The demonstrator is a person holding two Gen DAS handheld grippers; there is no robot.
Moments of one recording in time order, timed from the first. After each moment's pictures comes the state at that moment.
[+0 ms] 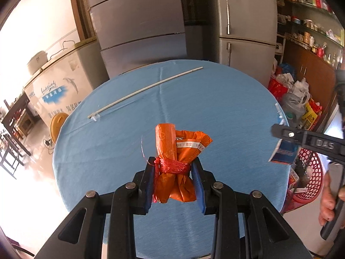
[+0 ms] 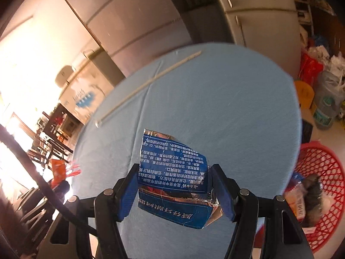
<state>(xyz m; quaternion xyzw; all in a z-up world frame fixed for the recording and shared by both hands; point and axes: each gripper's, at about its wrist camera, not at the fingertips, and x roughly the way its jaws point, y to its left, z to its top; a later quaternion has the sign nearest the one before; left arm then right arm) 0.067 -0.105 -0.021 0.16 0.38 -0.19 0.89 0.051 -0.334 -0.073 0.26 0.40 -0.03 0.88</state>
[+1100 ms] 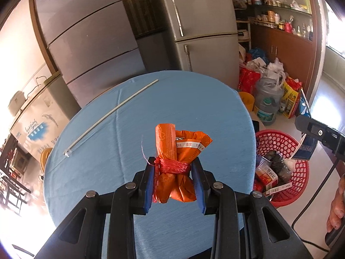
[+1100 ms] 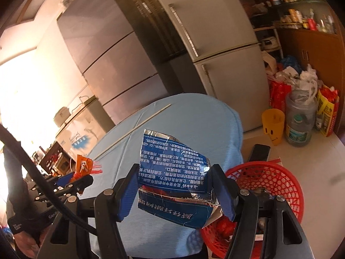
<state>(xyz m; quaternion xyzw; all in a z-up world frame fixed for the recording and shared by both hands) 0.019 -0.221 -0.010 0.24 0.34 -0.26 0.87 -0.074 -0.403 -0.025 0.27 0.27 -0.12 0.92</state>
